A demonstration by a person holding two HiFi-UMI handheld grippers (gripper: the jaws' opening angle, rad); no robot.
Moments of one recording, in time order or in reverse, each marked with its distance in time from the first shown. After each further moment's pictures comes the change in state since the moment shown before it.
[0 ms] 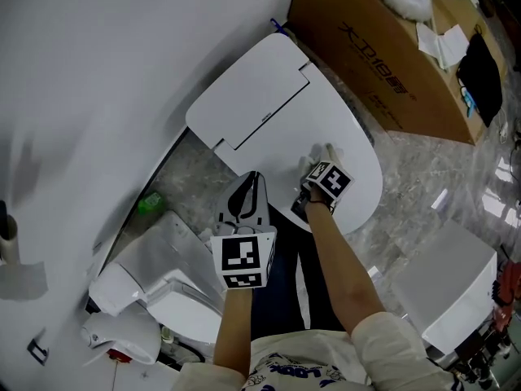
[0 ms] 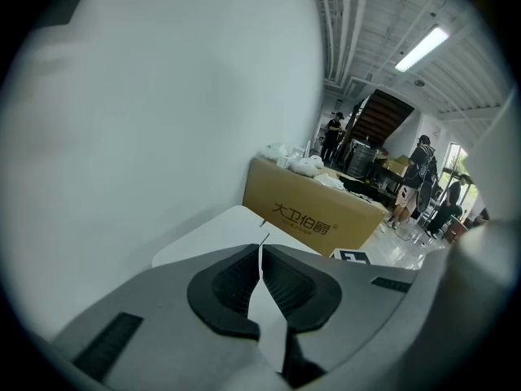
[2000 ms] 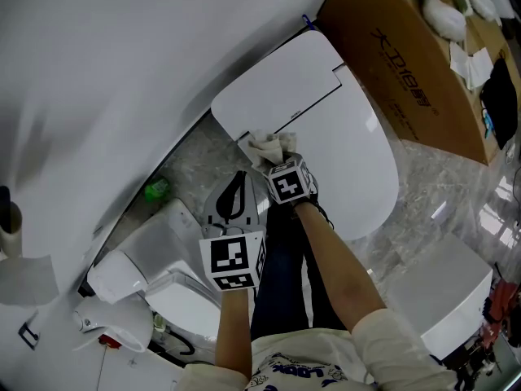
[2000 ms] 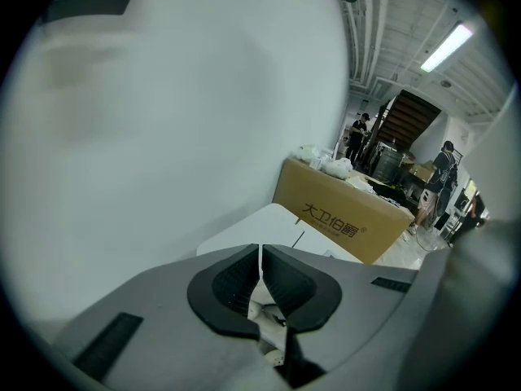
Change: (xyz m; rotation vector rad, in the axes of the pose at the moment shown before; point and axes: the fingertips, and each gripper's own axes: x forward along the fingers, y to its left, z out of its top) left arm -0.029 0.095 -0.019 -0.086 0.008 0.152; right arm 0.001 0.205 -0.110 -1.171 0.049 0.421
